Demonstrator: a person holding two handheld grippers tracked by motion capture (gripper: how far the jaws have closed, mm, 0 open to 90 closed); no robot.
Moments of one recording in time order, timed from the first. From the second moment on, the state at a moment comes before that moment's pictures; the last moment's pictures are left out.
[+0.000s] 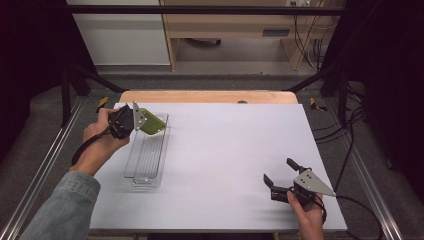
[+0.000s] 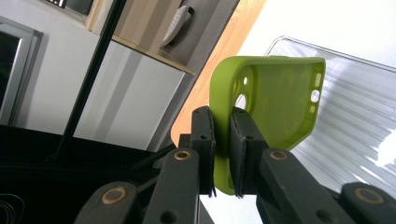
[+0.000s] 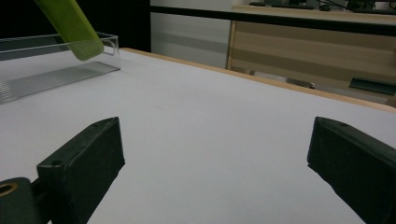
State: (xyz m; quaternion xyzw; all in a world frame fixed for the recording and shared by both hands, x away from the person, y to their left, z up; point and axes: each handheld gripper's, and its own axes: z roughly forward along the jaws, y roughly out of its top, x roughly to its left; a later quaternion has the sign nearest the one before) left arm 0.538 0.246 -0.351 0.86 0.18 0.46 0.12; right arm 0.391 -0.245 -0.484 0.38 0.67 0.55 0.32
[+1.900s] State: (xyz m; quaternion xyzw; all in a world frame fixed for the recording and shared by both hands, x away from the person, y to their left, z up) left arm 0.561 0.229 -0.345 0.89 0.15 0.42 0.08; right arm 0.394 -0.244 -0.482 0.38 0.66 0.56 0.33
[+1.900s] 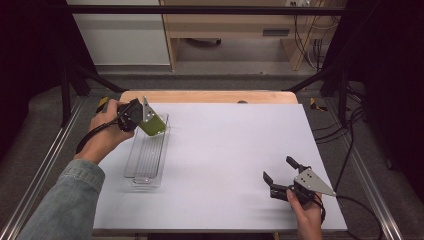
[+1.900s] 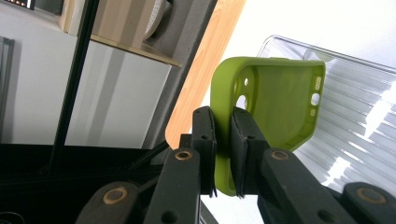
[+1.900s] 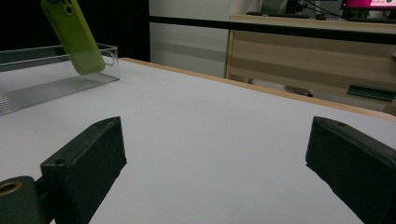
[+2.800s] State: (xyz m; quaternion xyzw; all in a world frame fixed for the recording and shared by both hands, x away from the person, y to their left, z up) left arm 0.568 0.229 -0.347 0.90 0.15 0.41 0.07; right arm 0.393 -0.242 -0.483 0.38 0.66 0.56 0.33
